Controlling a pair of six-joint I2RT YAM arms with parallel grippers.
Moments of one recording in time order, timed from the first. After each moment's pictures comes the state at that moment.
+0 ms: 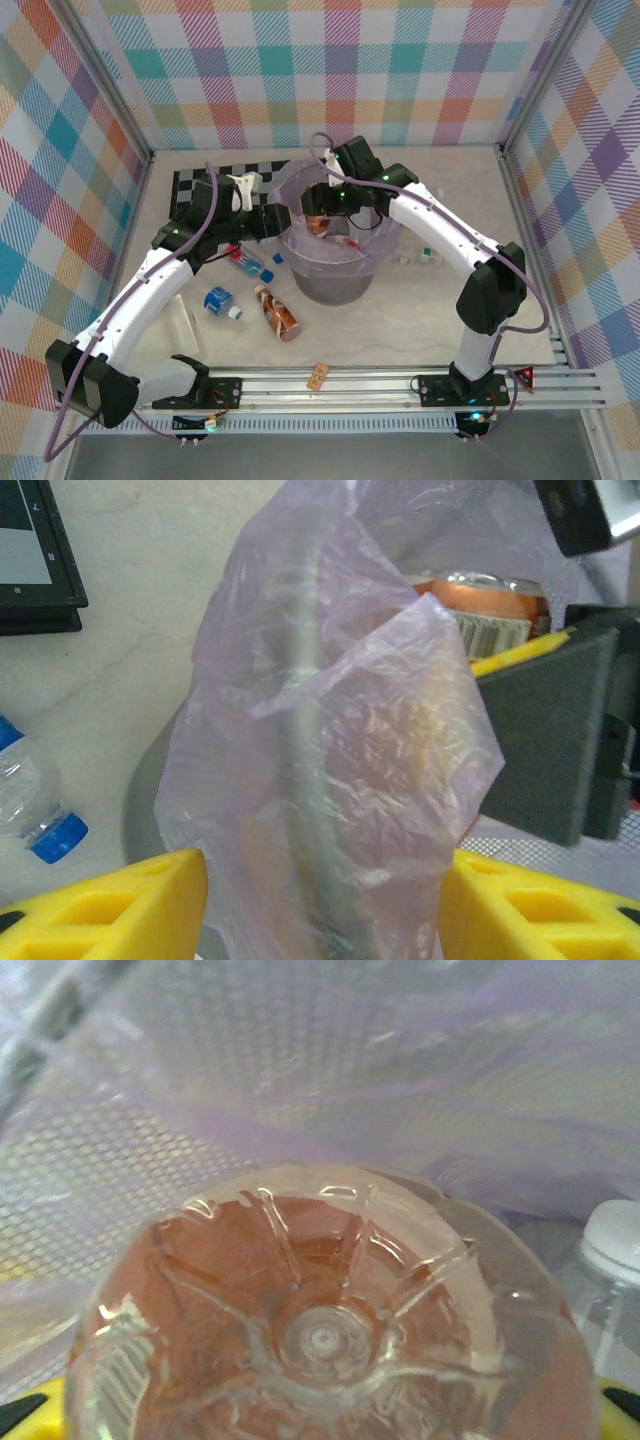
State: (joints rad) left arm -0.40 1.20 1.14 -0.55 0.34 -0.53; right arm 0.67 1.79 1.75 -0.78 -0.33 0.46
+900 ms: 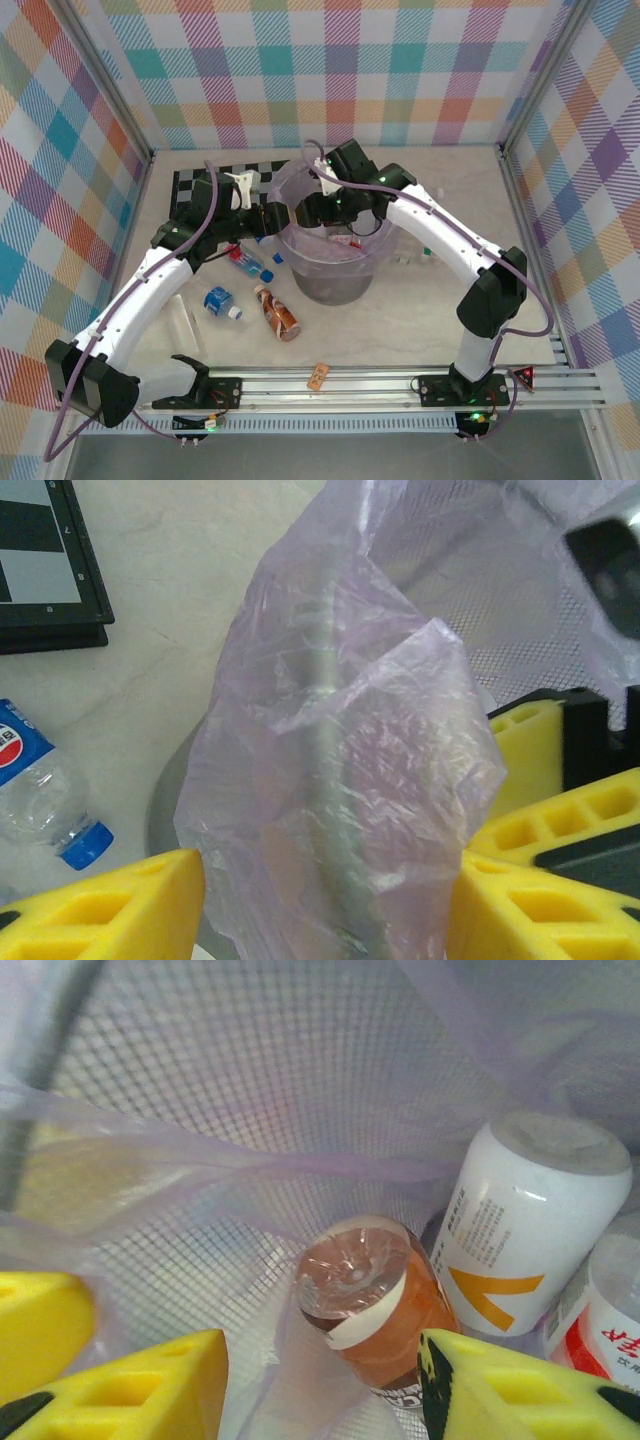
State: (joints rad) left arm -0.40 1.21 1.16 -0.56 0.30 -0.50; right arm 0.71 1.78 1.81 -0.92 -0.37 0.43
